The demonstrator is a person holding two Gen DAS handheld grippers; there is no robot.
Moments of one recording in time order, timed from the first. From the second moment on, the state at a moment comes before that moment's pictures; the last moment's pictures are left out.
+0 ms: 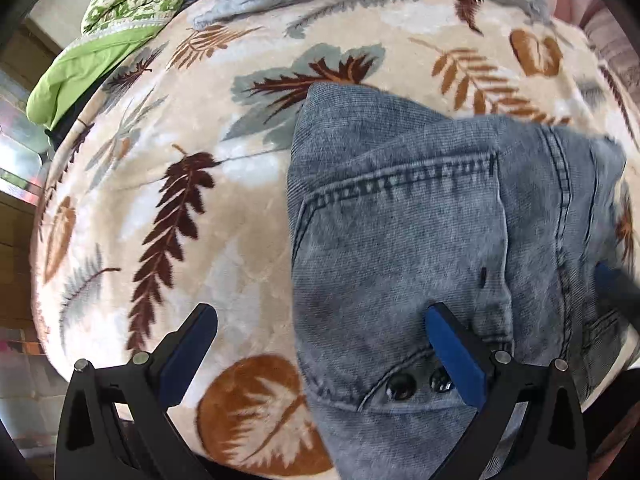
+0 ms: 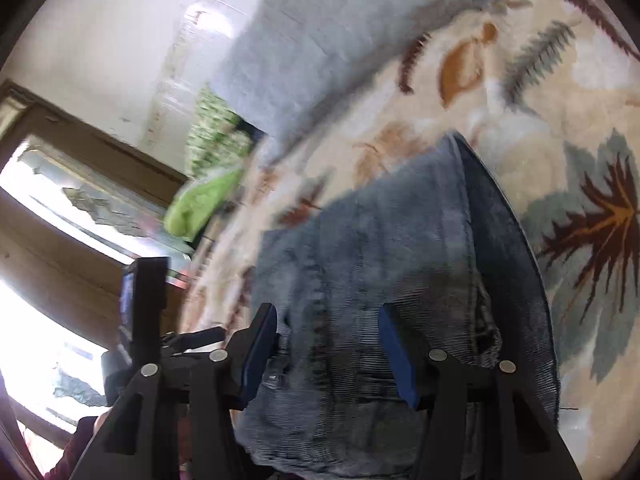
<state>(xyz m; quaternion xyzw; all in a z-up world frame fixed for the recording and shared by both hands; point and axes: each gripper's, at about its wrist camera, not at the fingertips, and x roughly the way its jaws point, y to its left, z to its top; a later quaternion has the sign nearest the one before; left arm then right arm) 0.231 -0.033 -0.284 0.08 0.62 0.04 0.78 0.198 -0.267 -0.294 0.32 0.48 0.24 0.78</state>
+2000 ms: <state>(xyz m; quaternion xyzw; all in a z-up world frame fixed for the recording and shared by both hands) 0.120 0.011 -0.095 0.05 0.35 0.05 0.93 0.175 -0.282 -0.271 0.31 0.39 0.21 0.84</state>
